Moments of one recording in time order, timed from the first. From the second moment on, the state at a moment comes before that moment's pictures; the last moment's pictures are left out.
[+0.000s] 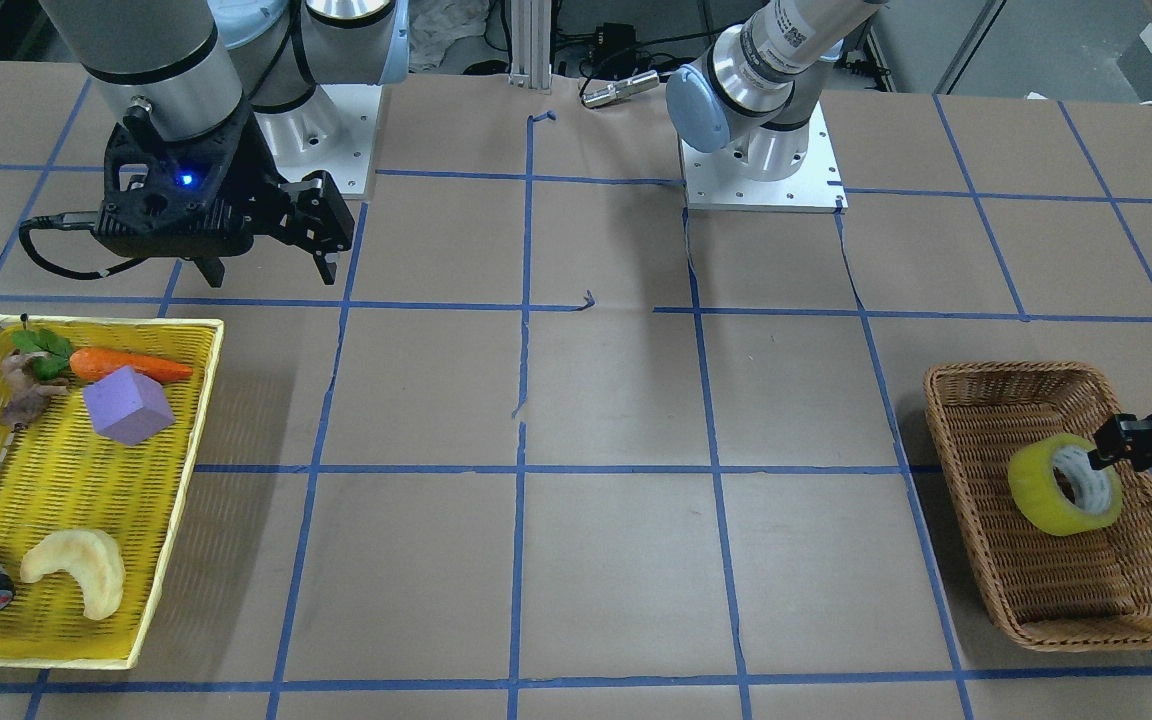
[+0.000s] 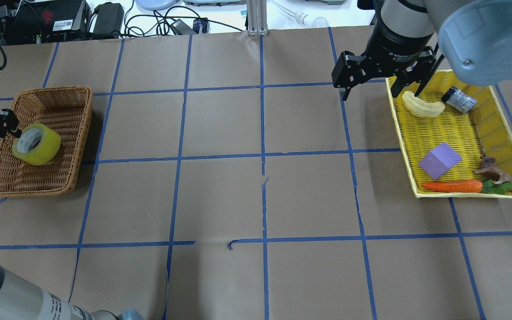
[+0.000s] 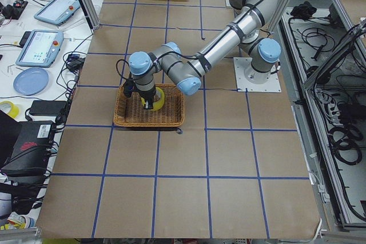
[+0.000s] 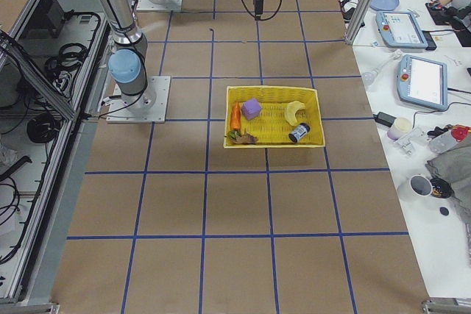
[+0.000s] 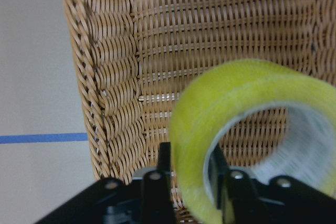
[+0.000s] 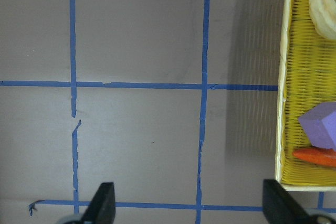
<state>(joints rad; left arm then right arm) -0.93 -2.02 -1.53 -1.16 1.59 0.68 1.63 -1.53 1.55 -1.63 -1.54 0.03</state>
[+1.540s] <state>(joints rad) -1.58 -1.60 -1.59 -1.45 1.57 -0.04 1.63 -1.53 1.55 -1.63 -1.54 0.03</state>
